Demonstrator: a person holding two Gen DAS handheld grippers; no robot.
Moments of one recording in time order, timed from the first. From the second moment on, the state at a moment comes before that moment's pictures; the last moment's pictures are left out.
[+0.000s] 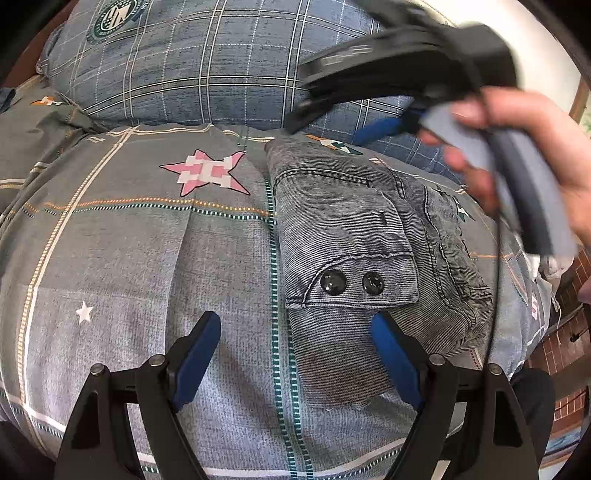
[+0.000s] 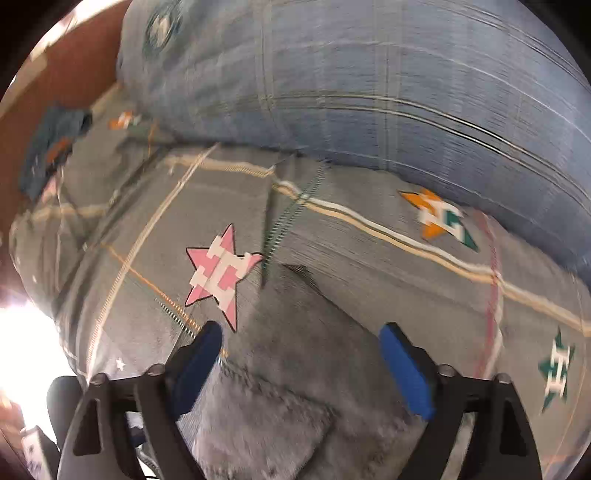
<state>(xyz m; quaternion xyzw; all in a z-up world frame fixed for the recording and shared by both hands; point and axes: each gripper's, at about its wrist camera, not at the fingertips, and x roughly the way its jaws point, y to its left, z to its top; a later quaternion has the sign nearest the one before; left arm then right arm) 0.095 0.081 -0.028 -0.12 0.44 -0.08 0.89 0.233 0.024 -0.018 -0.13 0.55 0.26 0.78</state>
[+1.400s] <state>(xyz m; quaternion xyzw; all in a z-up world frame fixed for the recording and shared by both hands) 0.095 0.113 -0.029 -0.29 0.48 -0.15 0.81 0.074 -0.203 -0.012 0.15 0.50 0.23 0.82</state>
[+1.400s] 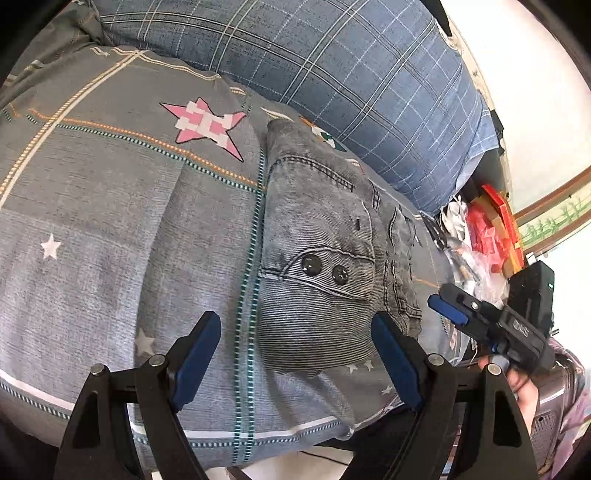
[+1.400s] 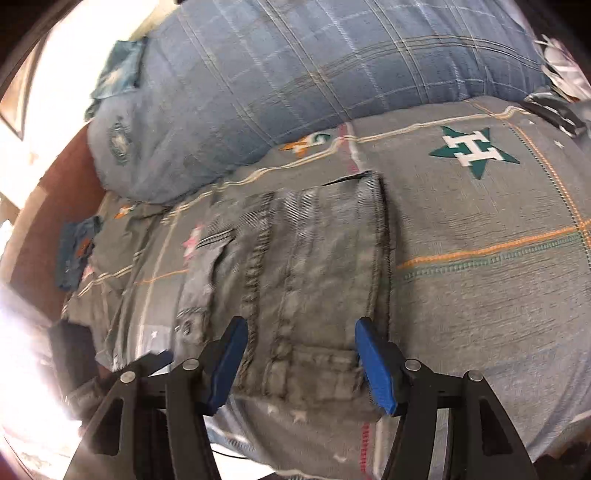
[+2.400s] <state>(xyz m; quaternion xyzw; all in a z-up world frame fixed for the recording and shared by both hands) 0.098 0.034 -0.008 -0.05 0.46 -0.08 0.88 0.028 -0.256 -0.072 0.36 0.51 0.20 0.76</state>
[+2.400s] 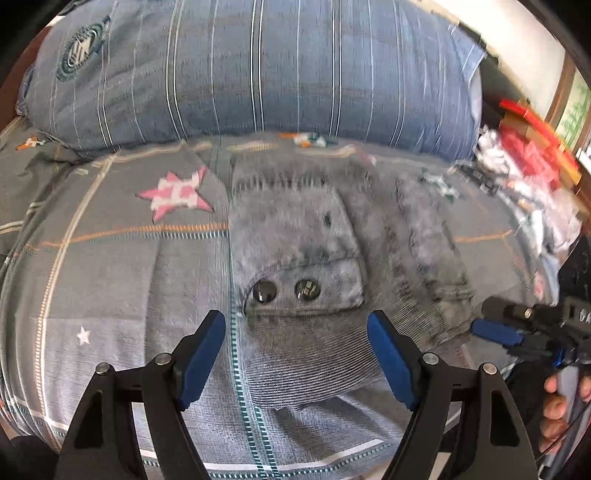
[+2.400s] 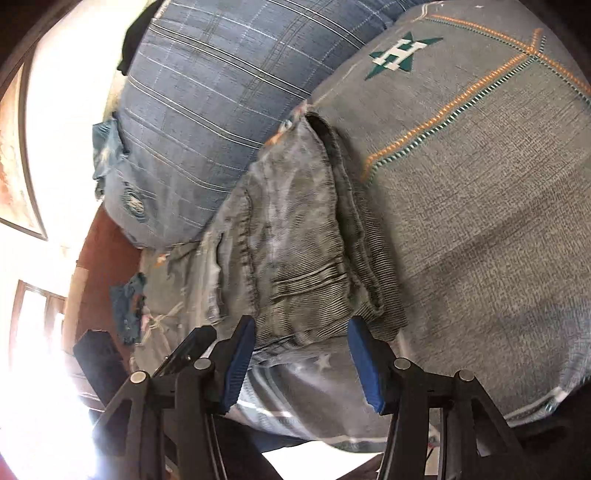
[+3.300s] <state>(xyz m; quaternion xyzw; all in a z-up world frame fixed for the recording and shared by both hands) 0.101 0.038 -0.032 -0.06 0.48 -0.07 0.87 0.055 -0.233 -0.069 0.31 0.52 0.18 0.77</state>
